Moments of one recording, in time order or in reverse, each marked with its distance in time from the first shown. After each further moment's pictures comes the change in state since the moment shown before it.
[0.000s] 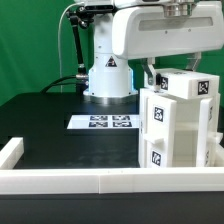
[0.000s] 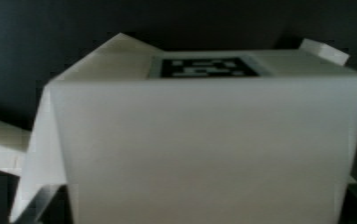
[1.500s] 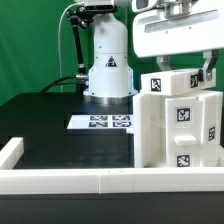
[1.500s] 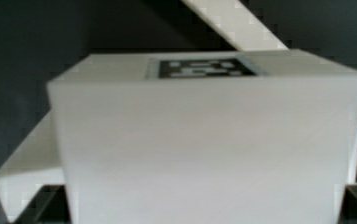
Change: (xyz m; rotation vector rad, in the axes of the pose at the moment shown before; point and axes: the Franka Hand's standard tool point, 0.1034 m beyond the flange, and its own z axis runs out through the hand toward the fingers) arm 0.014 -0.021 -0.001 0.054 0.095 1.287
